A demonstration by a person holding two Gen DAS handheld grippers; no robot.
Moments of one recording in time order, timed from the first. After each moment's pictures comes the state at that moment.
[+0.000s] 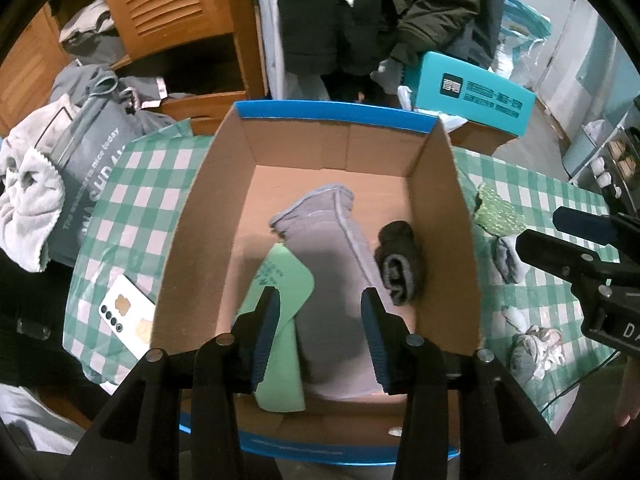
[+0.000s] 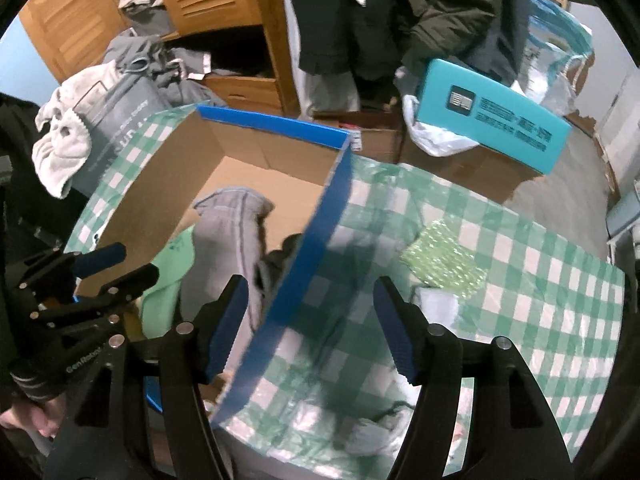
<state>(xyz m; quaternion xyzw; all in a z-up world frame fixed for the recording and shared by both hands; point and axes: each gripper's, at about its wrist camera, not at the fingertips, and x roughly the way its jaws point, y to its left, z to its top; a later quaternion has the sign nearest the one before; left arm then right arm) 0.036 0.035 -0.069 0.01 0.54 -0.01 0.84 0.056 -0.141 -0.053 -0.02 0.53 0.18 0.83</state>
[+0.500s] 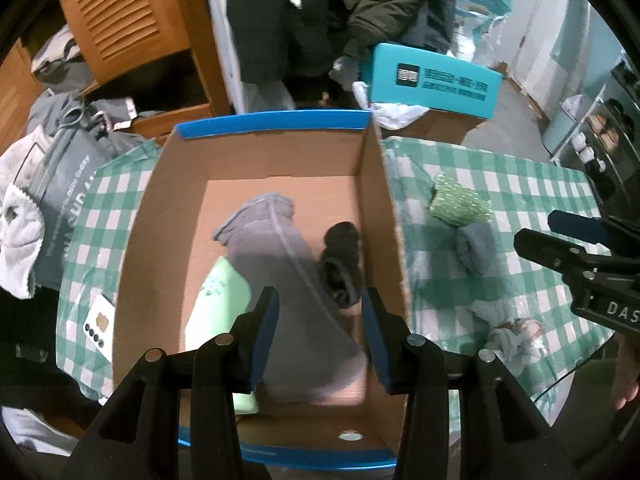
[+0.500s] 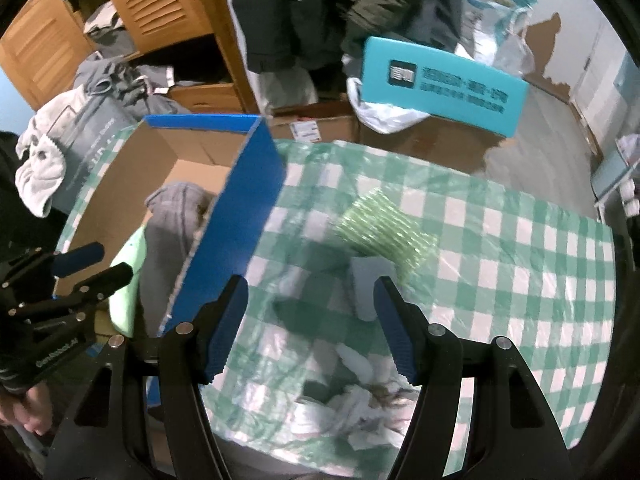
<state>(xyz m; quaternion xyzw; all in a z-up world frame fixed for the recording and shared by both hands) 0.035 -0.020 -0.063 0.04 0.54 -0.05 0.84 0.047 -0.212 -0.066 0.01 0.54 0.14 0.83</state>
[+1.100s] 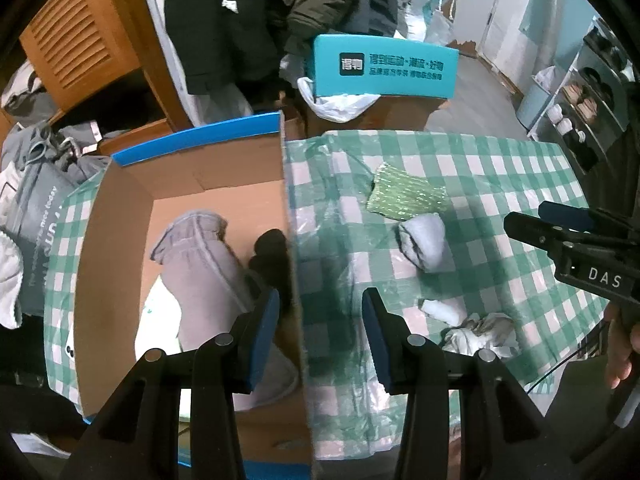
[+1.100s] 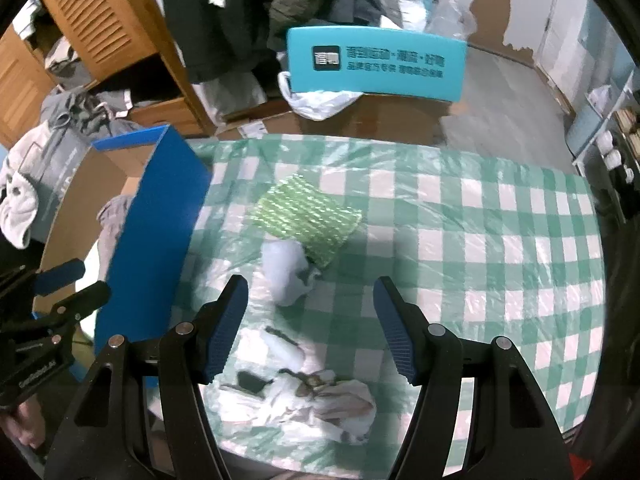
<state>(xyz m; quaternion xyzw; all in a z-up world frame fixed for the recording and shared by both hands) 0.038 -0.085 -0.067 0.07 0.54 -0.09 0.83 0.040 -0.290 -0.081 0.06 0.54 0.08 0.84</state>
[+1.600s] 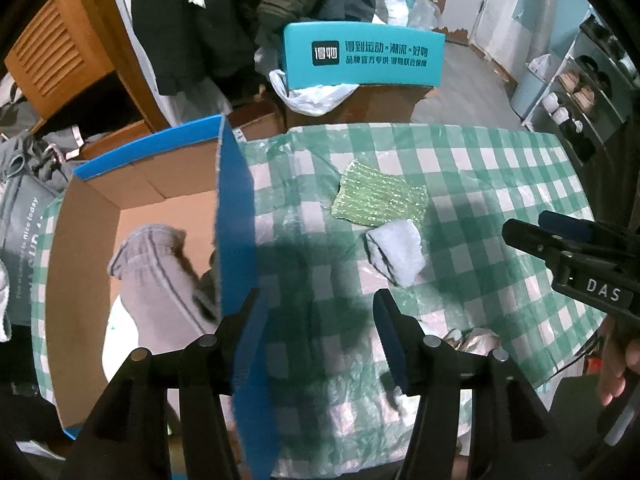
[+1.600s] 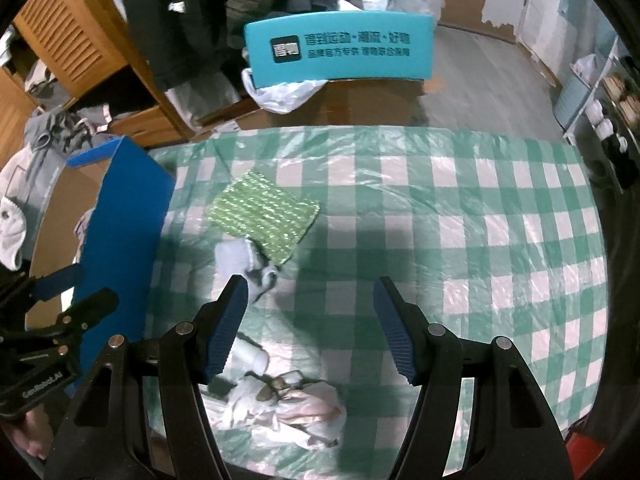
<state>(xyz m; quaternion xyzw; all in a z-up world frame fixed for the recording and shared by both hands) 0.058 -0.127 -0.088 0.08 0.56 -0.11 0.82 0.045 -0.330 -0.102 0.09 0.55 0.05 0.83</state>
